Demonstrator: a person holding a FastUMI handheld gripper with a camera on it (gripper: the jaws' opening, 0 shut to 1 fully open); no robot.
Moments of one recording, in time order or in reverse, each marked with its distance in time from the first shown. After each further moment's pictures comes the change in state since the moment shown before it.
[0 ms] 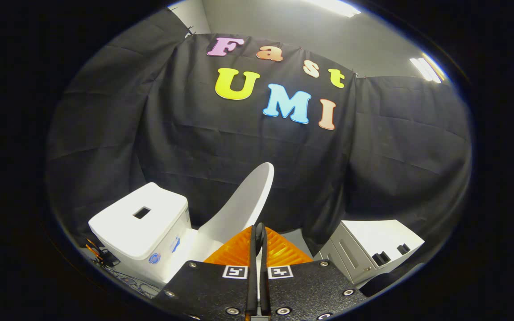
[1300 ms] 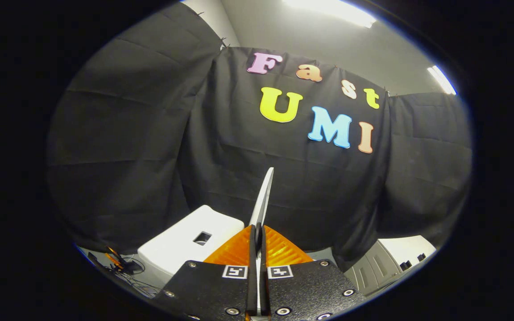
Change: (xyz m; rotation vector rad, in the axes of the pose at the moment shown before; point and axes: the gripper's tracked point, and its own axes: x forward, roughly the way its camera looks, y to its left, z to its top) arm -0.019 0.162 0.052 -0.013 -0.110 0.212
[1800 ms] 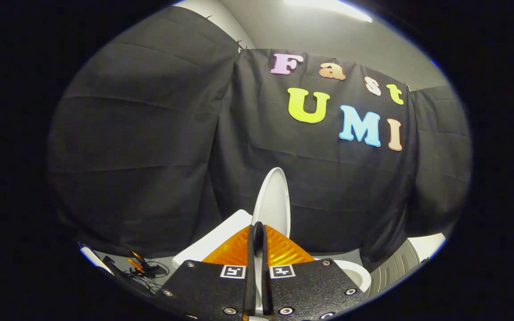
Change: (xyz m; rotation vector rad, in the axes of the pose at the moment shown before) arm 0.005 0.052 0.003 0.006 -0.030 0.162
